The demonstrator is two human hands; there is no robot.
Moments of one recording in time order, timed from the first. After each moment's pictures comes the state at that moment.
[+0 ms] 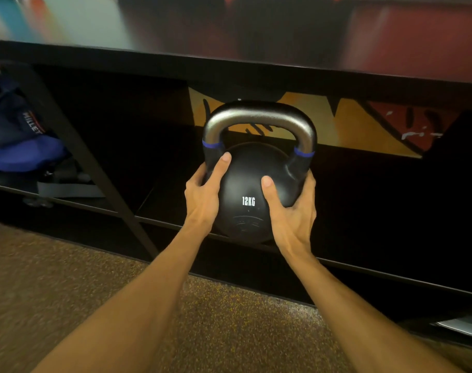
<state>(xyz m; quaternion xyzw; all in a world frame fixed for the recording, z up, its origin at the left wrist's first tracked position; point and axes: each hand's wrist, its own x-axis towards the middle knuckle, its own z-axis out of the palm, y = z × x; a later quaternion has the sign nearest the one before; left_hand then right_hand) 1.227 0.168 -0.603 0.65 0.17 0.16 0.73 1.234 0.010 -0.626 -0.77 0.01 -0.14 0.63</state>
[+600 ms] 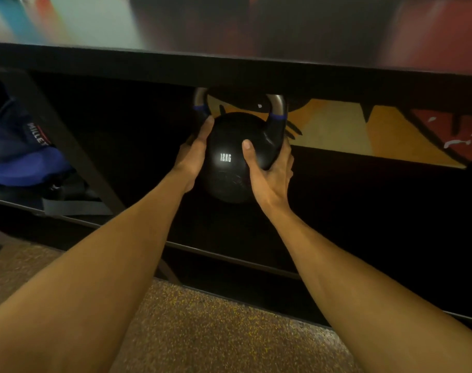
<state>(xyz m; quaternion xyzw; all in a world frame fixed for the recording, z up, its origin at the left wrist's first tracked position) 1.348 0.285 -0.585 0.69 0.26 0.06 0.67 1.337 0.121 -0.614 -0.77 0.00 -0.06 0.63</state>
